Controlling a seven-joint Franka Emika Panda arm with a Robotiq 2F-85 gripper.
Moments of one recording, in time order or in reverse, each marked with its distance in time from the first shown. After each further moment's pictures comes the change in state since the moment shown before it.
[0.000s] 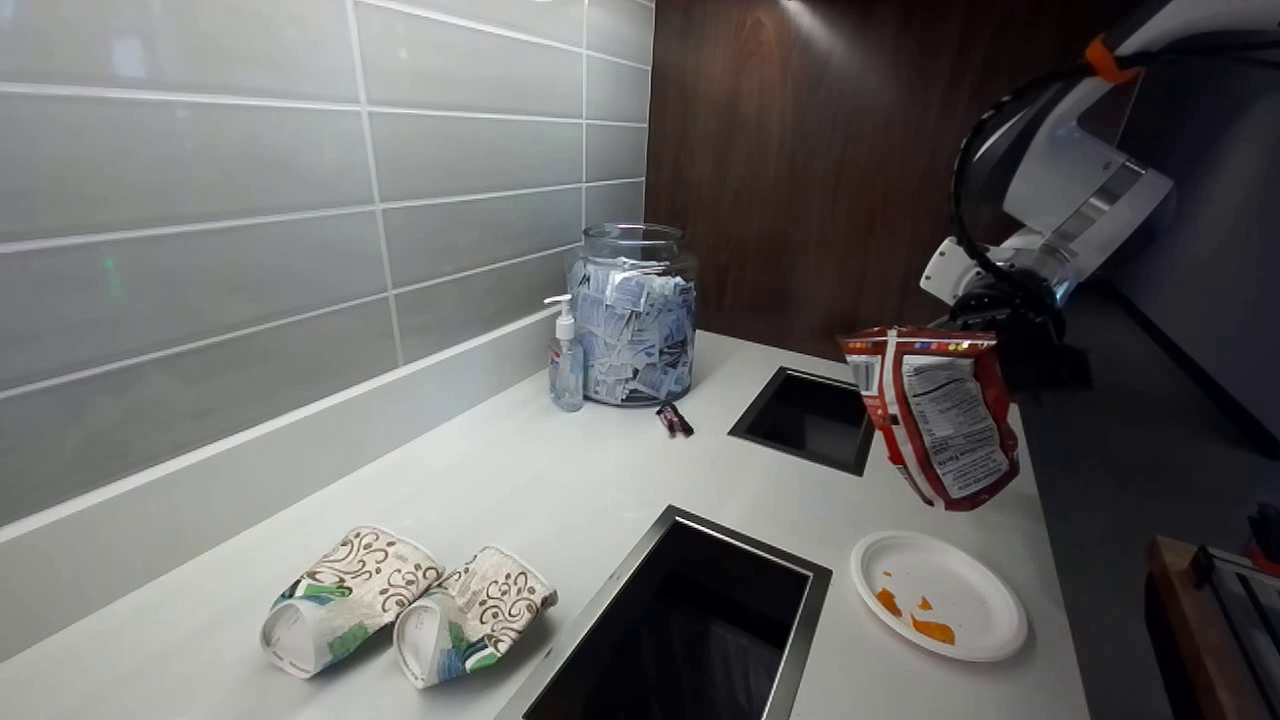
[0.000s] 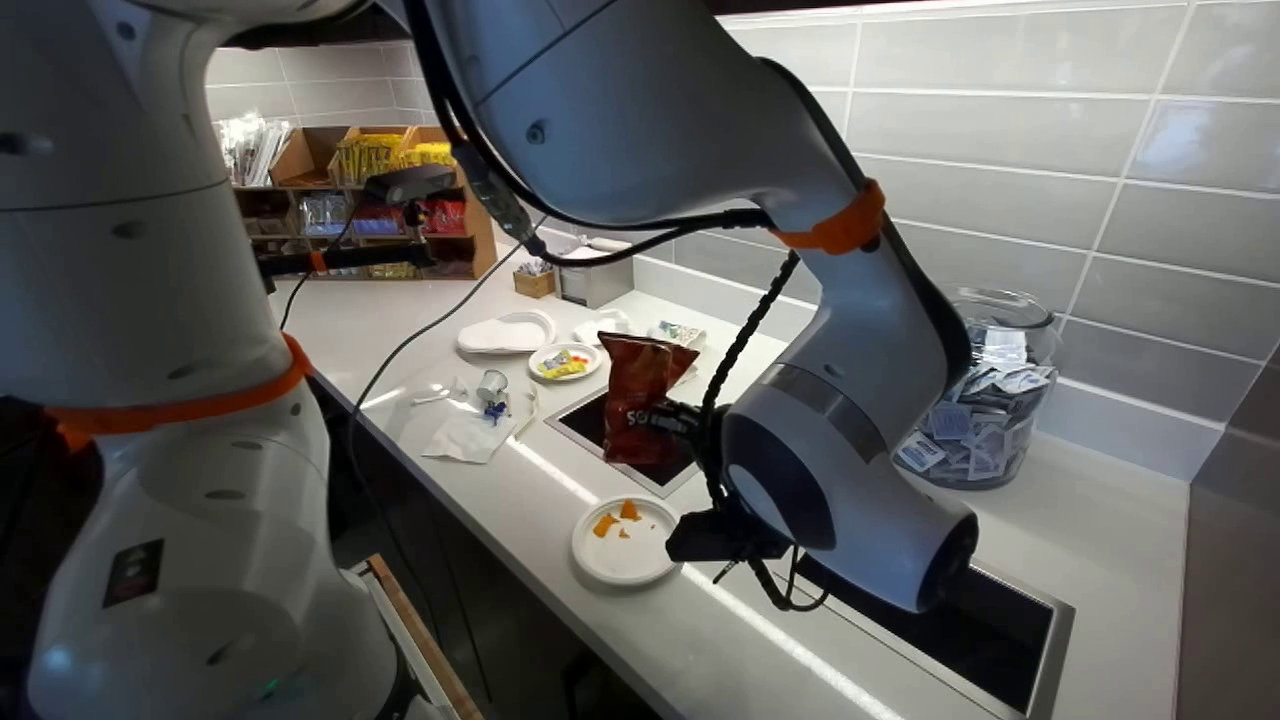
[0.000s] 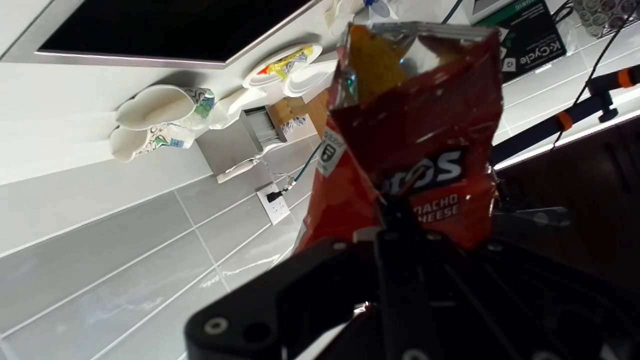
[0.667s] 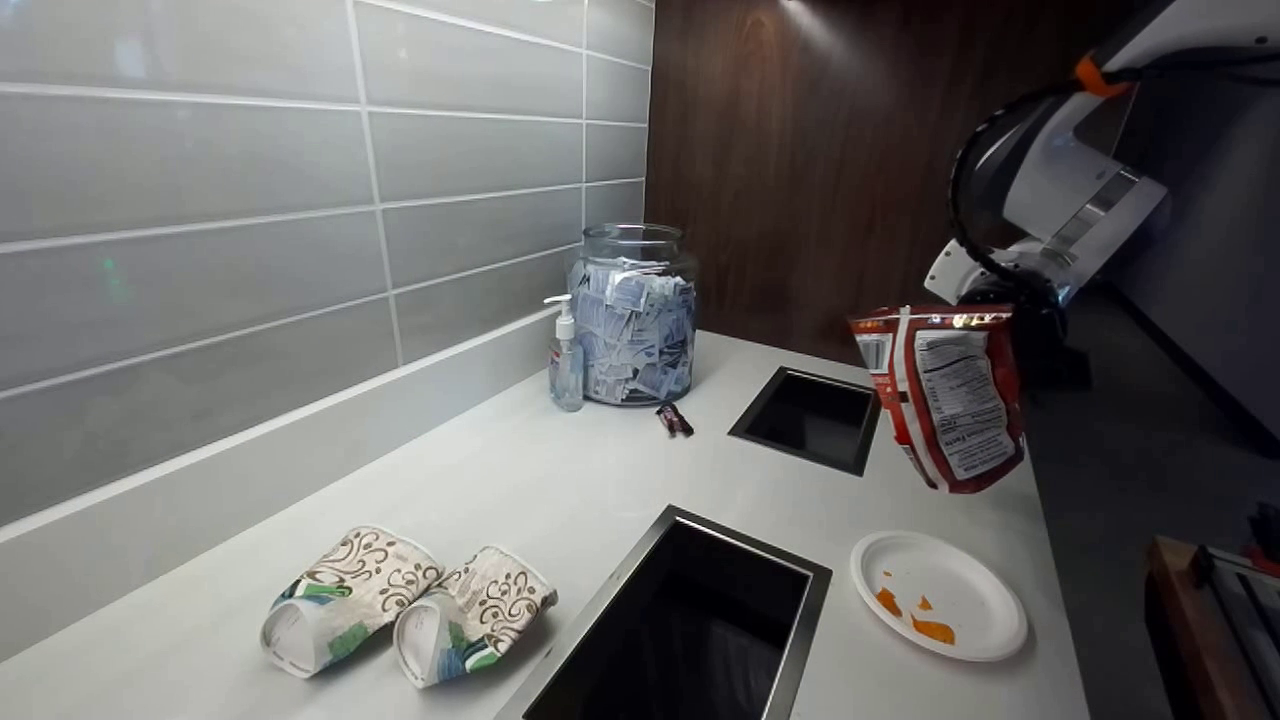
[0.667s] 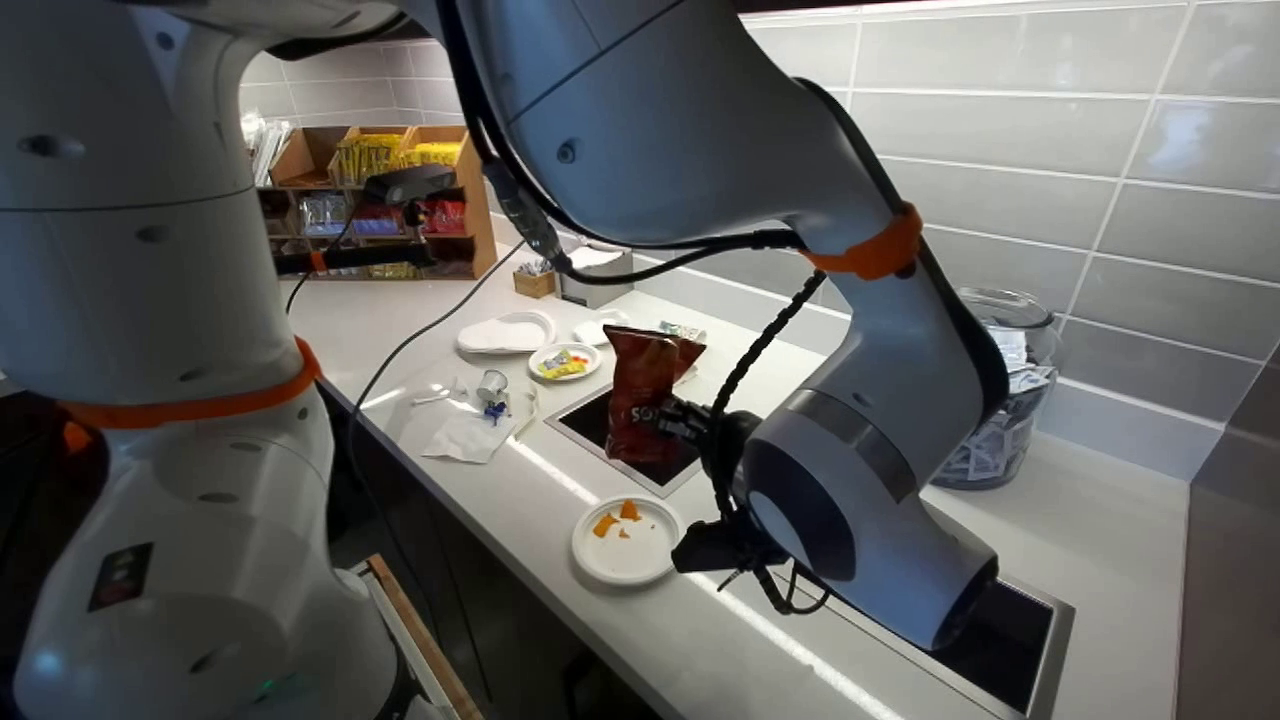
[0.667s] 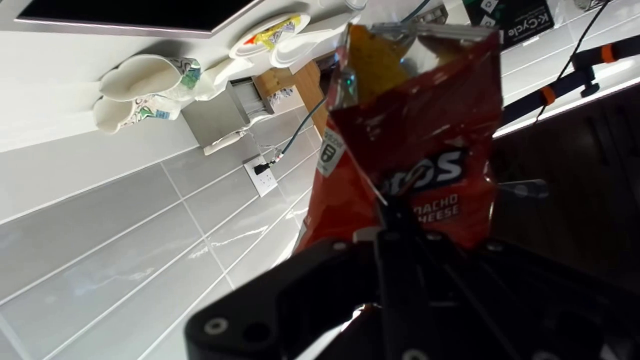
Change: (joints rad) arm -0.046 0.053 -0.005 0.035 0.004 -0.103 -0.043
